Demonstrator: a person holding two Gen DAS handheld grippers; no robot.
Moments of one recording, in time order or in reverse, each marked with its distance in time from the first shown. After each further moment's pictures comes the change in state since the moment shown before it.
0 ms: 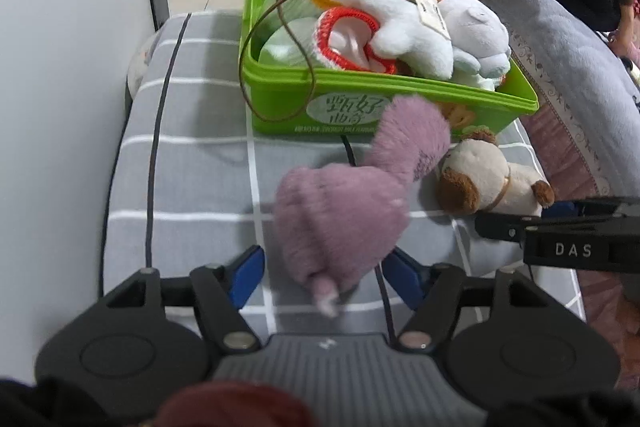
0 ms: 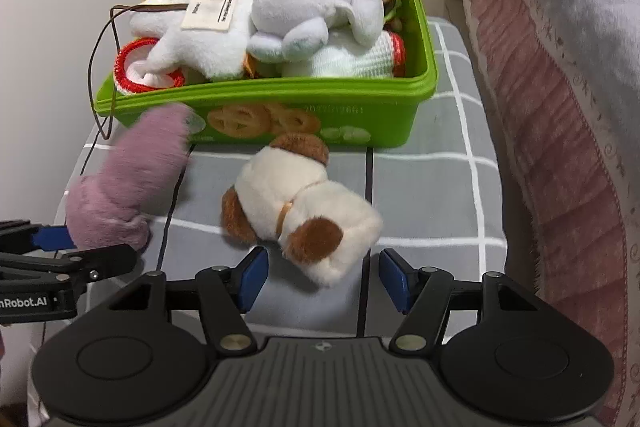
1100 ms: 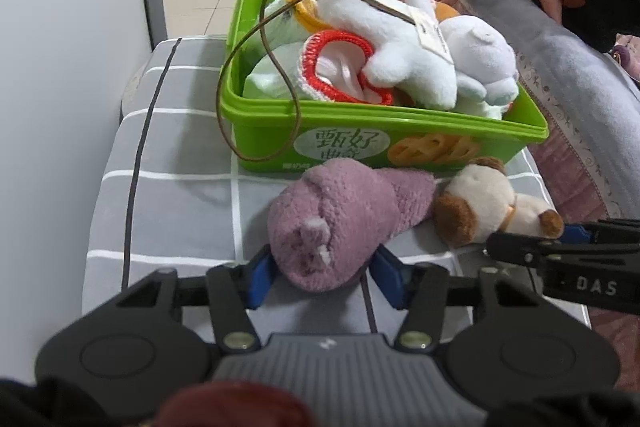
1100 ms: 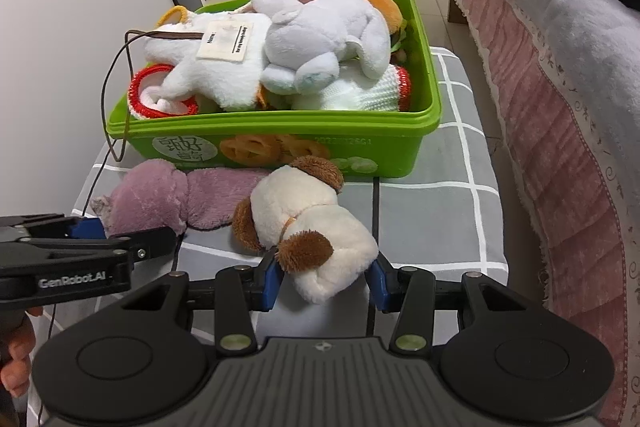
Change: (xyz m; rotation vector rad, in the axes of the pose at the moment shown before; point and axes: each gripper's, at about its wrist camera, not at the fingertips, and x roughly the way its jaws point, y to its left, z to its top) left arm 0.018 -0.007 0.011 -0.012 -0.079 0.007; right arm 0.001 0.006 0.006 0.003 -0.077 0.008
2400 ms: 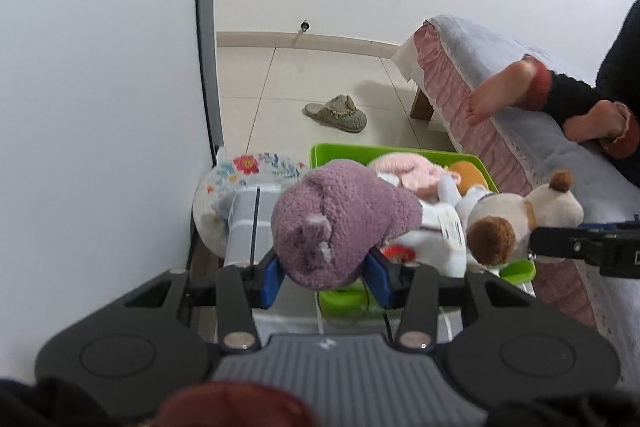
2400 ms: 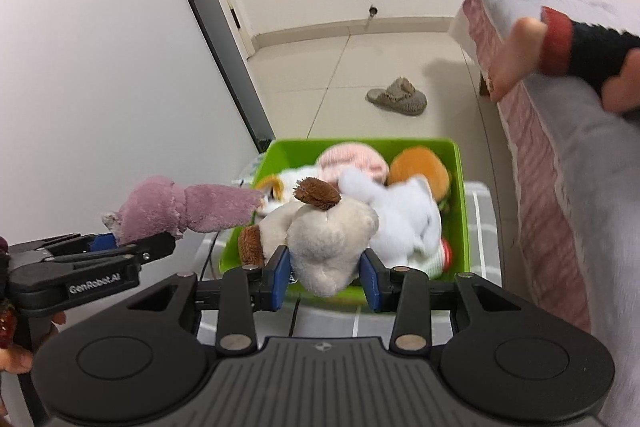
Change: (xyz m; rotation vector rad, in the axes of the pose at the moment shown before) left arm -0.107 0.026 0.088 -0.012 -0.209 0.098; right arm -0.096 0.041 0.105 -0.016 -0.142 0.103
